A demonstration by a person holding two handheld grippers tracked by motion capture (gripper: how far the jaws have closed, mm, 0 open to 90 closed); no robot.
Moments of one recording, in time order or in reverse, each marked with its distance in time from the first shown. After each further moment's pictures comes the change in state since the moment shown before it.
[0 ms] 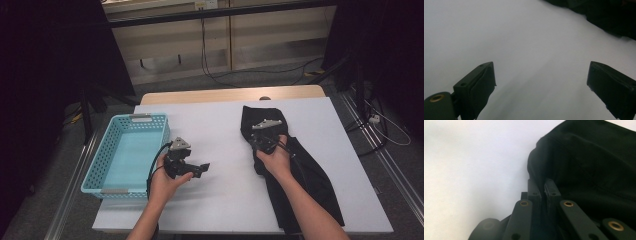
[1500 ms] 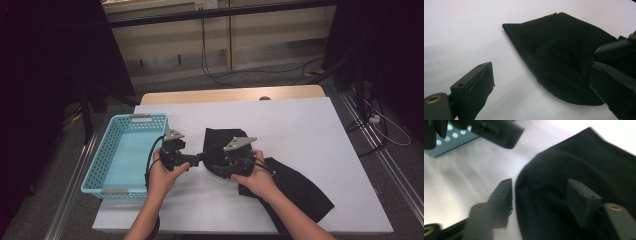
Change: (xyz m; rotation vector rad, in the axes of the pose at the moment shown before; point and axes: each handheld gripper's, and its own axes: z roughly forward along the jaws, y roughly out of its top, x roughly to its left) left arm 0.013 0.016 -0.005 -0.059 0.062 -0.108; right arm 0.094 0.003 -0.031 -0.049 0.303 -0.156
